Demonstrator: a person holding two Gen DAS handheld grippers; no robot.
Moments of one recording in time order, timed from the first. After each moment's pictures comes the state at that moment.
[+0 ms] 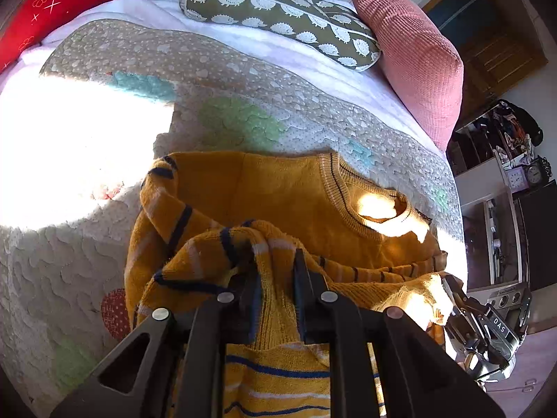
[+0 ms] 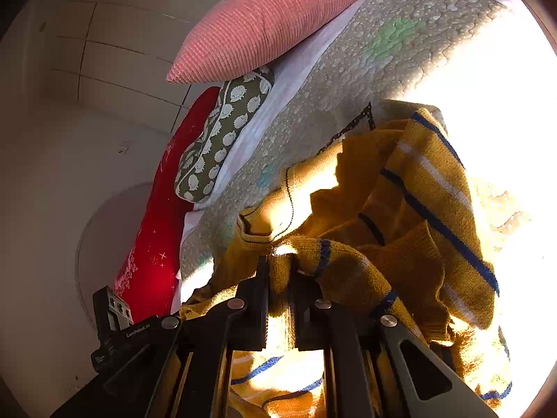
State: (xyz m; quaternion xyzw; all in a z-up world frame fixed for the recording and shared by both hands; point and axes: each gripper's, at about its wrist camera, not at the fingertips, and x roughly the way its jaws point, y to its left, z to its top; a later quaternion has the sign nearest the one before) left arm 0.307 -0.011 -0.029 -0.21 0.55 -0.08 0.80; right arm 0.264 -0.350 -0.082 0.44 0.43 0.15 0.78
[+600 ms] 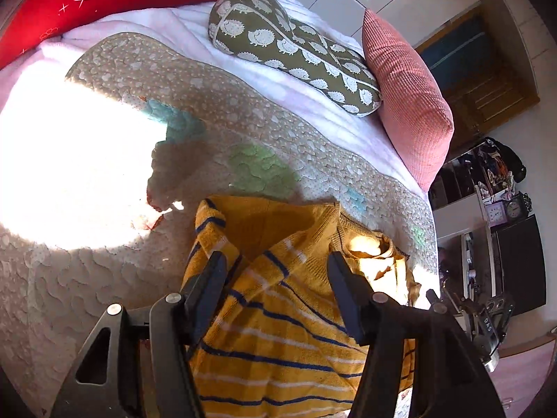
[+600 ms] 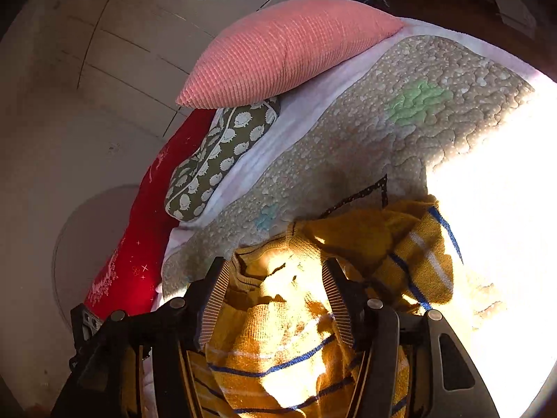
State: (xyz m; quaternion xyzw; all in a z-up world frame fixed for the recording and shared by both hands) left arm 0.293 0.048 0.005 -0.25 0.51 -0.08 0.82; right arm 0.286 -0.348 -0.039 0.36 0.41 0.13 0.83
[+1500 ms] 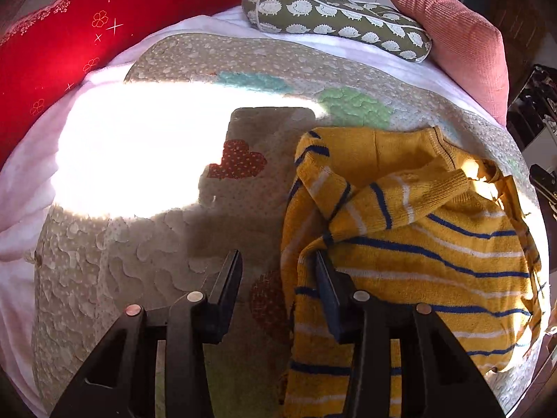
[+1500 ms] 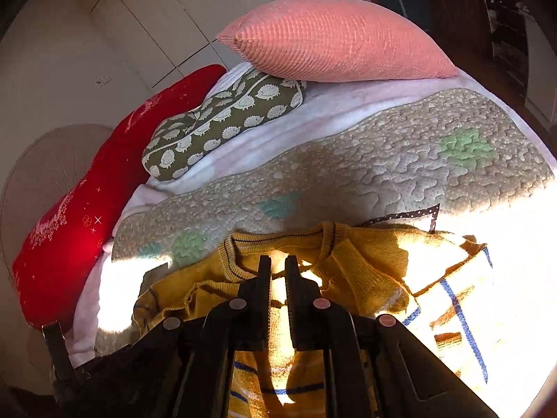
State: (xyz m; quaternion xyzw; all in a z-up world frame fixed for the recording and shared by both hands) left arm 0.248 0.063 -0.048 -0.09 0.53 0.02 0.84; right arm 0.324 -0.270 -0.032 0.19 0.44 0.10 0.87
